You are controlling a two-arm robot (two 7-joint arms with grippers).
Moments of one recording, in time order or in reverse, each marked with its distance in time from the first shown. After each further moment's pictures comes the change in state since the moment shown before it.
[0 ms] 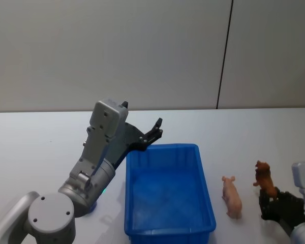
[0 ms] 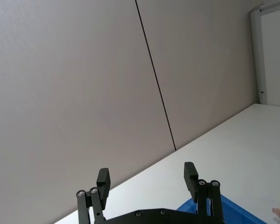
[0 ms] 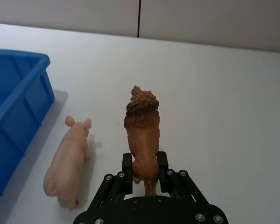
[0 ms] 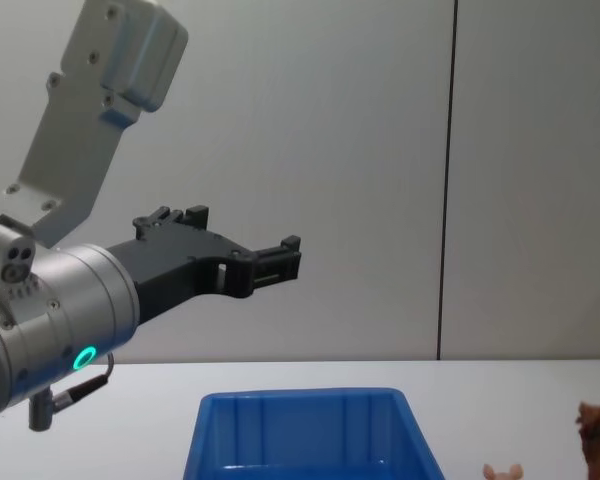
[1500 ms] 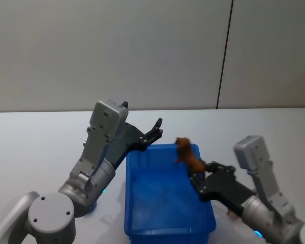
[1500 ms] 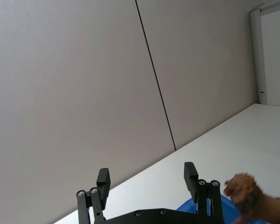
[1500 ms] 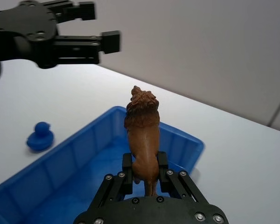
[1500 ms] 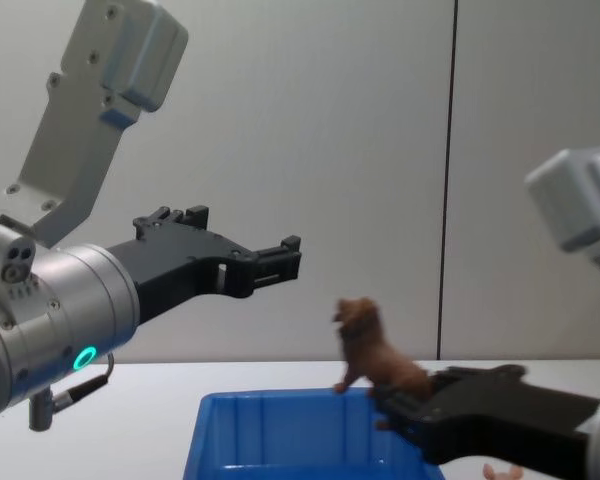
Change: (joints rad) left arm 0.000 0.000 0.000 0.000 0.000 0.000 0.000; right arm 0.128 -0.069 -0.073 0.011 -0.135 -0.135 0.442
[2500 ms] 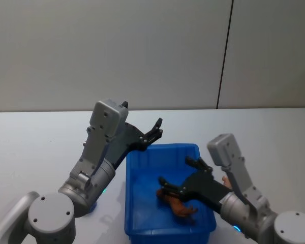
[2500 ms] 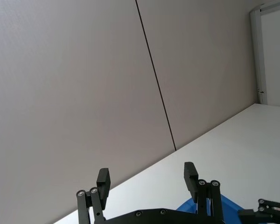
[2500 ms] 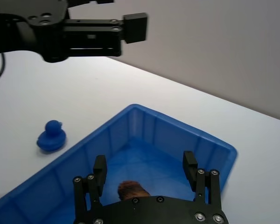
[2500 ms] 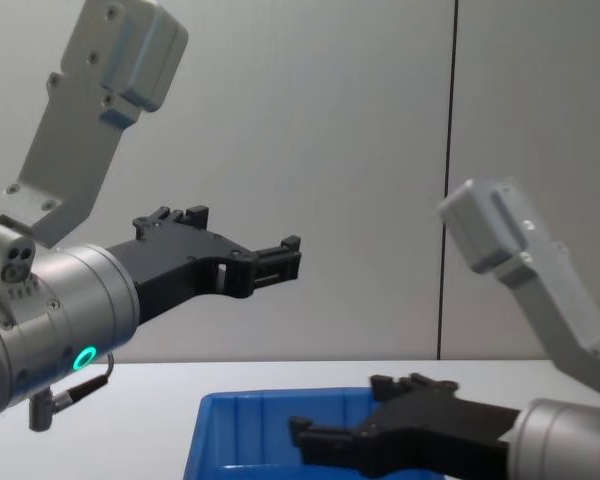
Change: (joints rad) left arm 0.000 0.000 0.000 0.000 0.000 0.000 0.000; right arm 0.100 -0.075 -0.046 0.144 -0.030 0.007 0.062
